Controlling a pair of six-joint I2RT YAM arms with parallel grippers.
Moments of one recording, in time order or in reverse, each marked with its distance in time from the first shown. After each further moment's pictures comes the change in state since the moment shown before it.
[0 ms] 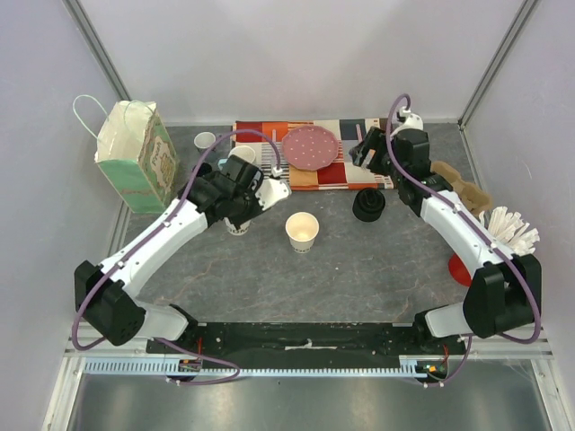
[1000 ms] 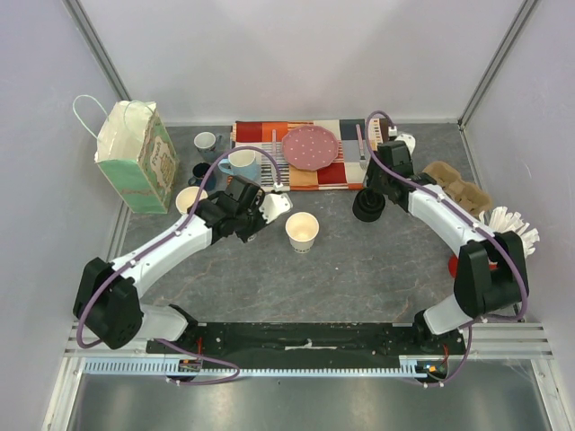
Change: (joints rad) left arm -0.010 -0.013 -0.324 0.337 0.050 -0.039; right arm -0.008 0.098 -0.019 -0.269 0.344 -0.071
